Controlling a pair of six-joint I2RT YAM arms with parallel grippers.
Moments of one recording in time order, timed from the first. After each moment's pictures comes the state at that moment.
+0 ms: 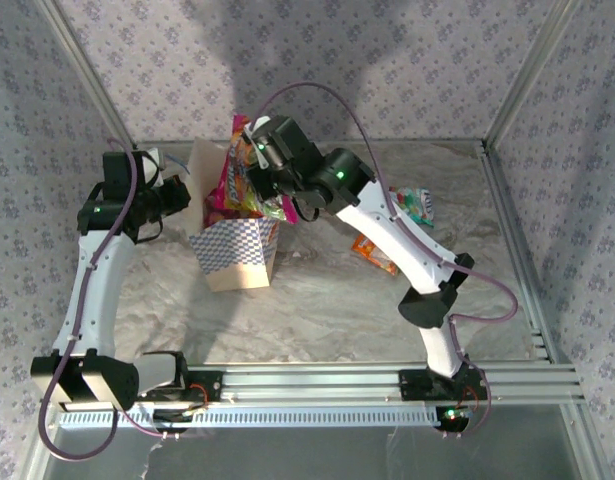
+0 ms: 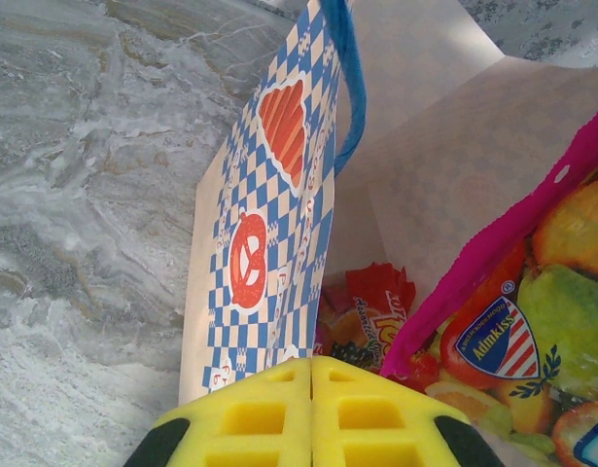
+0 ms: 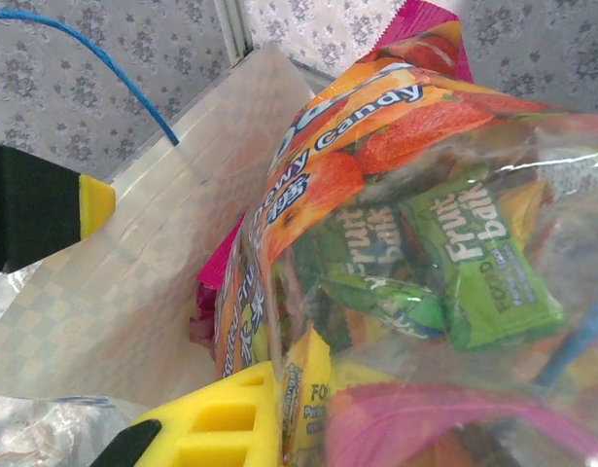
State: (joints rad) left arm -0.01 1.21 1.33 -0.84 0.22 -0.37; right arm 0.95 2.00 2.51 -1.11 0.21 0.23
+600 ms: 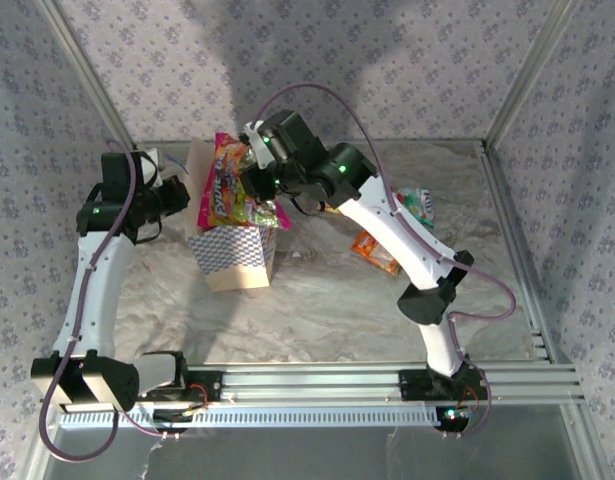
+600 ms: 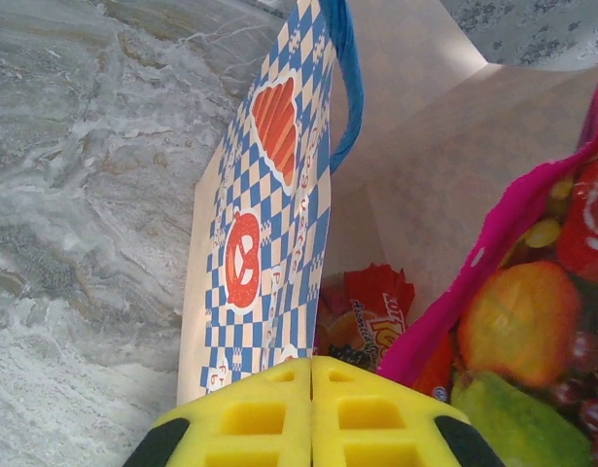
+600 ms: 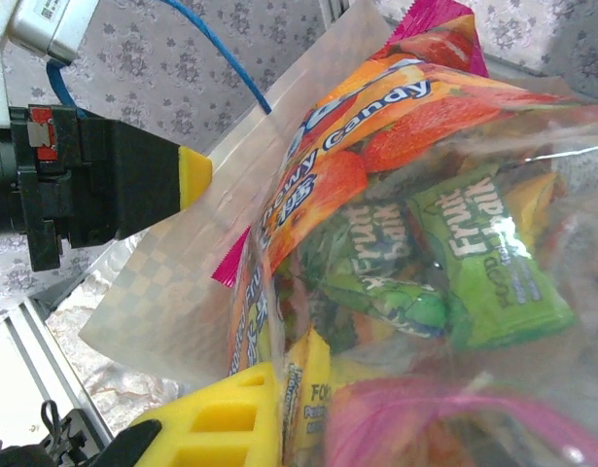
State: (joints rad) left arm -0.01 1.20 1.32 -0.84 0.24 -0.37; right arm 0.91 2.02 2.52 -1.12 -0.05 0.28
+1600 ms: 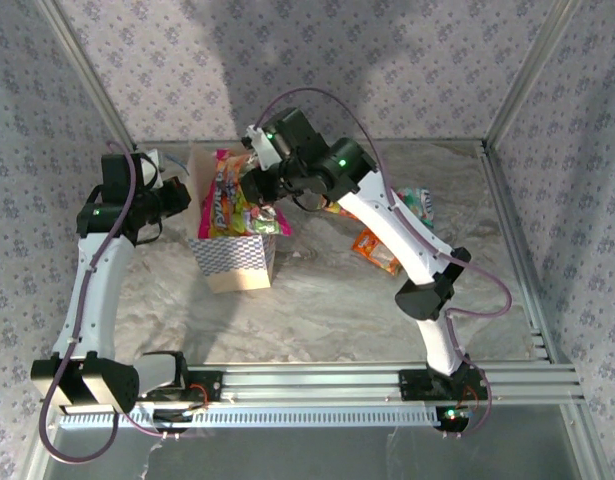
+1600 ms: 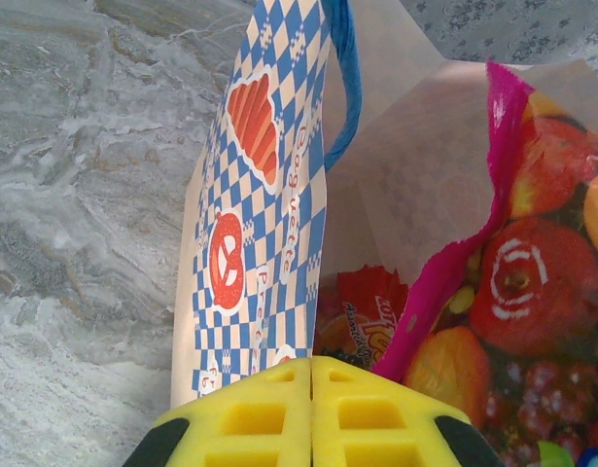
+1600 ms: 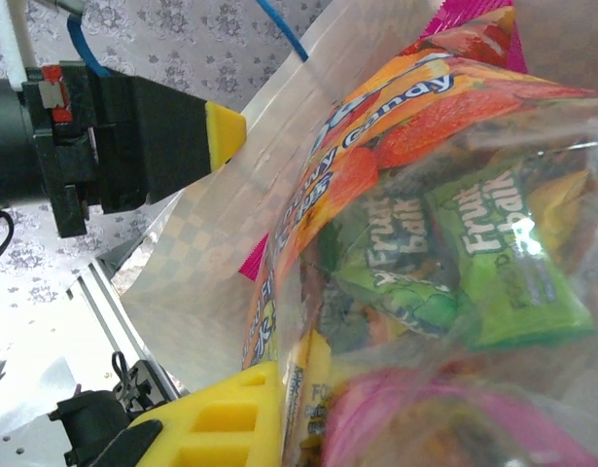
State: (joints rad) left arm -0.01 1.20 1.31 -0.83 0.25 -0.38; right arm 0.88 2.04 2.54 -1.18 -0.22 0.32
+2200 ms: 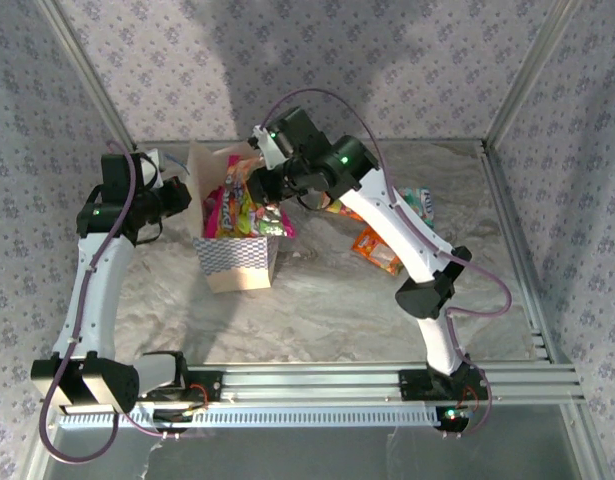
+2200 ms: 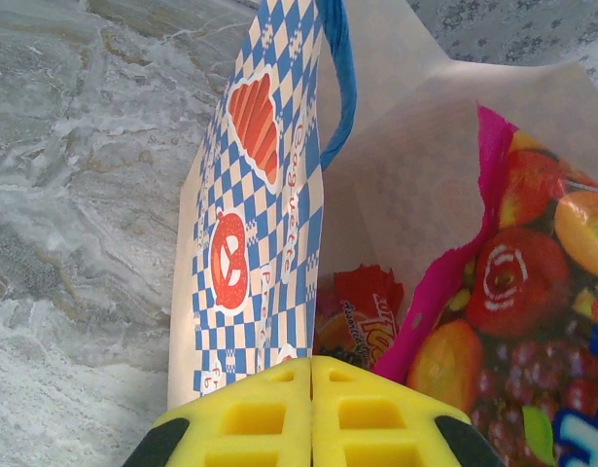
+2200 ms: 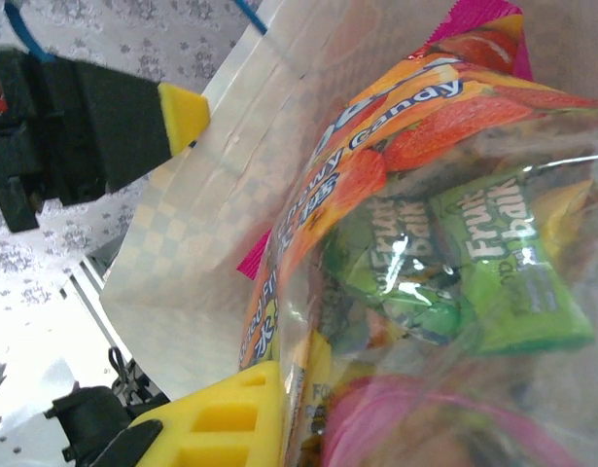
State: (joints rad) left arm -0.01 1.20 1.31 -0.83 0.26 -0.37; right arm 0.85 2.05 2.54 -1.21 -0.22 0.36
